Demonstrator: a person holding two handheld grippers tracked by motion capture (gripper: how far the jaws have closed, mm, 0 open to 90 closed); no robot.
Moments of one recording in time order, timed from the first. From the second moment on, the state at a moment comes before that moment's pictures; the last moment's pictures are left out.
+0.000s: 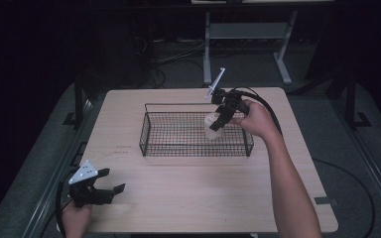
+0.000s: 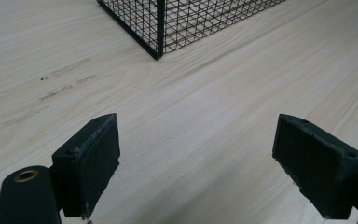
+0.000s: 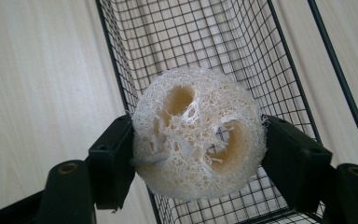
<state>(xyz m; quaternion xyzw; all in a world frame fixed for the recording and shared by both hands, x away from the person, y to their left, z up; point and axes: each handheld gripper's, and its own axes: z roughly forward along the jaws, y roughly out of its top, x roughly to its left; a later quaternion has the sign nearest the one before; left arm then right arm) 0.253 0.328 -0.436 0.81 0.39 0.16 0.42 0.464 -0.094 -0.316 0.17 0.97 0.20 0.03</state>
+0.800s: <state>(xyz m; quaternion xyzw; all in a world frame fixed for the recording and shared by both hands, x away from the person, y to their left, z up) 0.253 0.329 -0.436 0.81 0.39 0.17 0.42 0.481 -0.091 -0.343 0.19 0.97 0.17 0.03</state>
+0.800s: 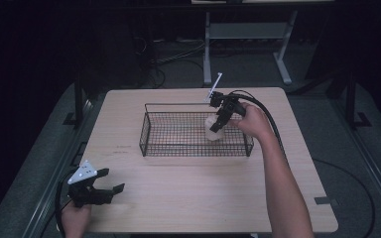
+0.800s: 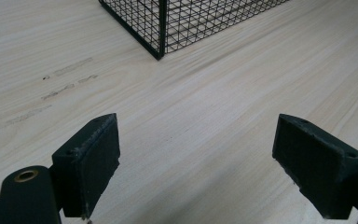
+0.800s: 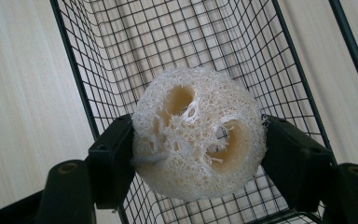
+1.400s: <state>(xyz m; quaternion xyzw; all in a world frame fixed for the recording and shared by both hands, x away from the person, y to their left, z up) 0.253 0.330 -0.436 0.81 0.38 0.17 0.41 0.485 -0.100 -0.367 0.21 0.96 0.18 0.01</state>
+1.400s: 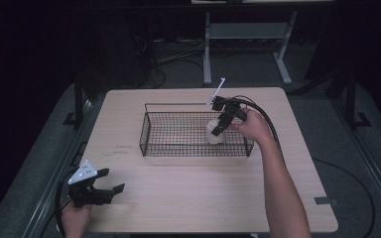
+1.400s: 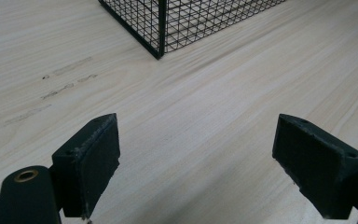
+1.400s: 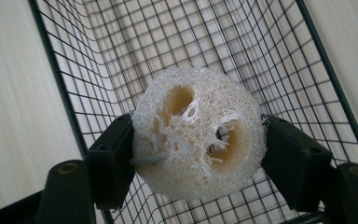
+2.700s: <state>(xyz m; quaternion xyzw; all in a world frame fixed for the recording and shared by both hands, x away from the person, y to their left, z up) 0.252 0.330 -0.436 0.80 0.39 0.17 0.42 0.488 -0.101 -0.392 0.22 0.96 0.17 0.00</state>
